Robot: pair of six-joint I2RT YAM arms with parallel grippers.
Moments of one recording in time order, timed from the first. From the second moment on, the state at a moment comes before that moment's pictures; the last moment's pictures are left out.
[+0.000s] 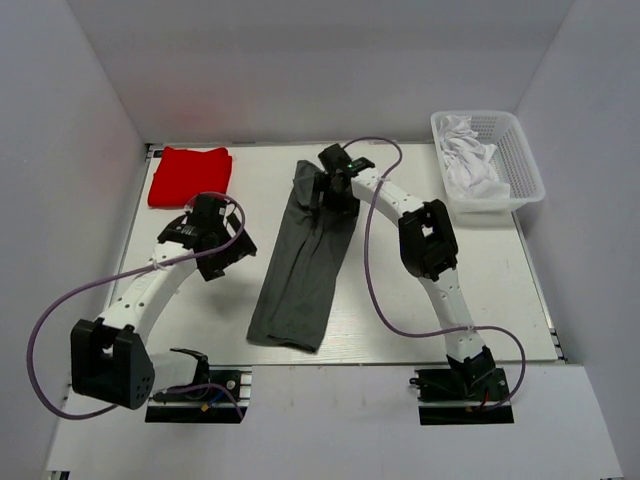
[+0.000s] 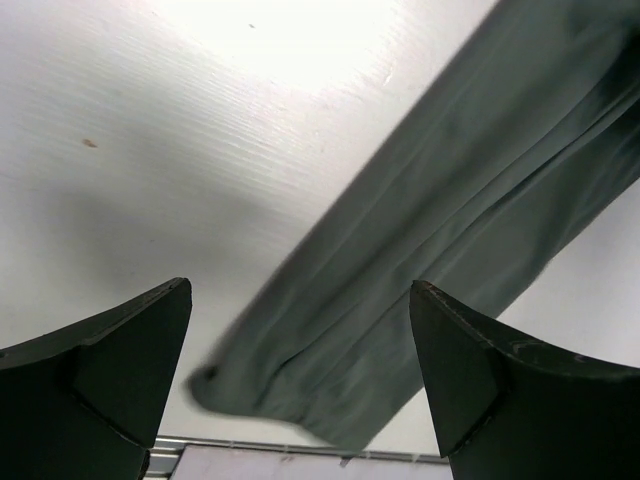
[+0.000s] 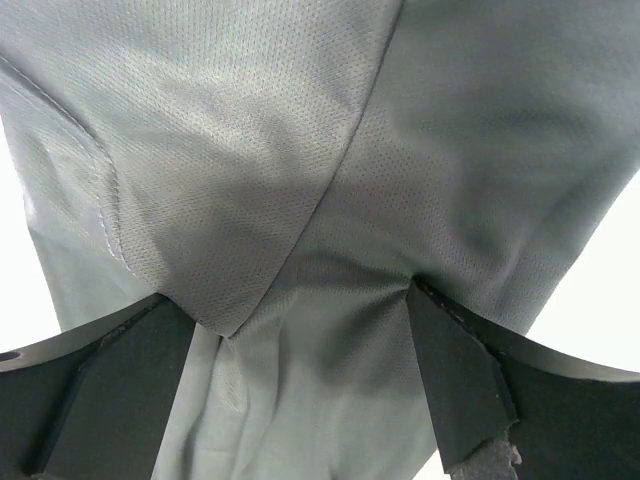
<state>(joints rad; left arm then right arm) -0.25 1.23 0.96 -0.79 -0.08 -0.78 0.61 2.40 2.08 -0.80 0.05 0.66</state>
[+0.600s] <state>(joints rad) -0.30 1.42 0.81 -0.55 0.38 -0.58 0.48 1.88 1.57 -0.49 -0.39 0.31</state>
